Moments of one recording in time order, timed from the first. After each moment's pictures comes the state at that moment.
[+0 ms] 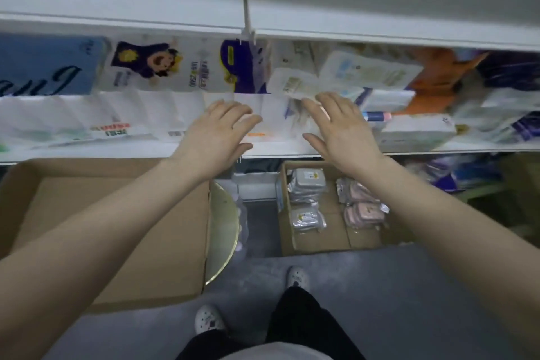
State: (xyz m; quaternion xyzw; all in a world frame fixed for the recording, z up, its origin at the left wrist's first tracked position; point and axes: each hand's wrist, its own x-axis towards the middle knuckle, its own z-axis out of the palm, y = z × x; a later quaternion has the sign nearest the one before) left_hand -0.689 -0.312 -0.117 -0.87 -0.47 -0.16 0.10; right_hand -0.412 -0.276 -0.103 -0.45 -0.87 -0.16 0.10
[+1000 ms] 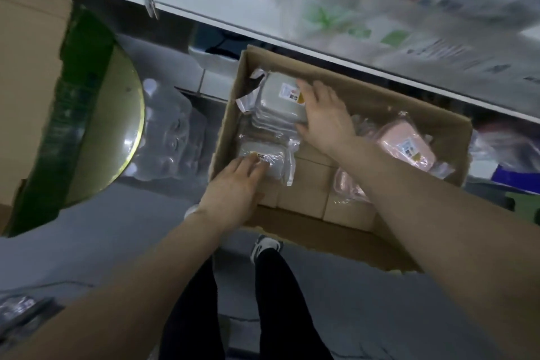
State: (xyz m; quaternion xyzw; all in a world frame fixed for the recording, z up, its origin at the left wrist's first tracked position) left_hand -0.392 -0.337 -0.499 -0.69 -0.67 -0.03 -0.26; right_hand -0.248 -0.143 -0.524 -0.45 -0.87 0.18 -0.10
